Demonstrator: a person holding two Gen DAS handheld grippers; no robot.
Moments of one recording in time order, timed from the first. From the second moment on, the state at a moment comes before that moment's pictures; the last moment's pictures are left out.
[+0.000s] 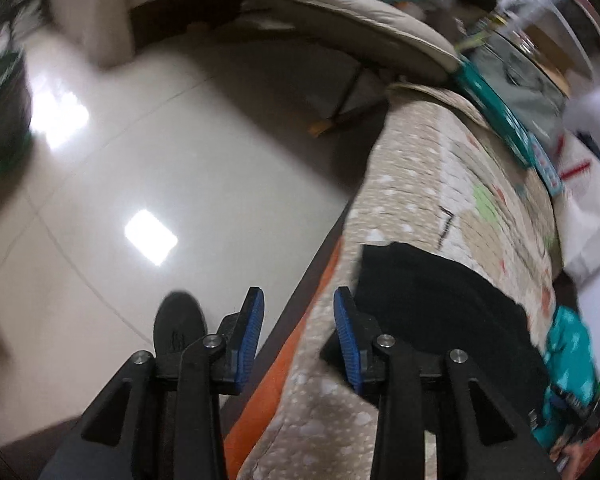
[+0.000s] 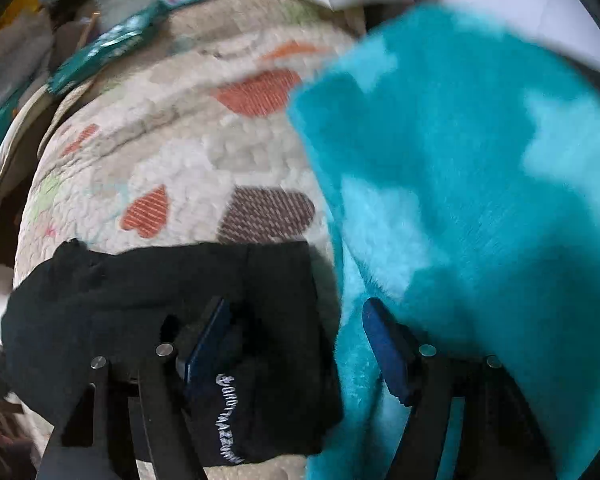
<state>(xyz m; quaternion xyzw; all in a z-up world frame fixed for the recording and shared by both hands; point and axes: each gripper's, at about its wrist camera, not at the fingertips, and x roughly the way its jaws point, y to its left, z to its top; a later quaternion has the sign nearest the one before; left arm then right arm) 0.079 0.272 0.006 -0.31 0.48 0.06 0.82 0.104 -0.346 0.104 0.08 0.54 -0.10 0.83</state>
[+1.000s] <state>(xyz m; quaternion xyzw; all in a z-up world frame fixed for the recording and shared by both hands) 0.071 0.204 -0.036 -0.42 0.50 0.01 0.76 0.220 0.133 0.033 -0.19 0.58 0.41 0.67</state>
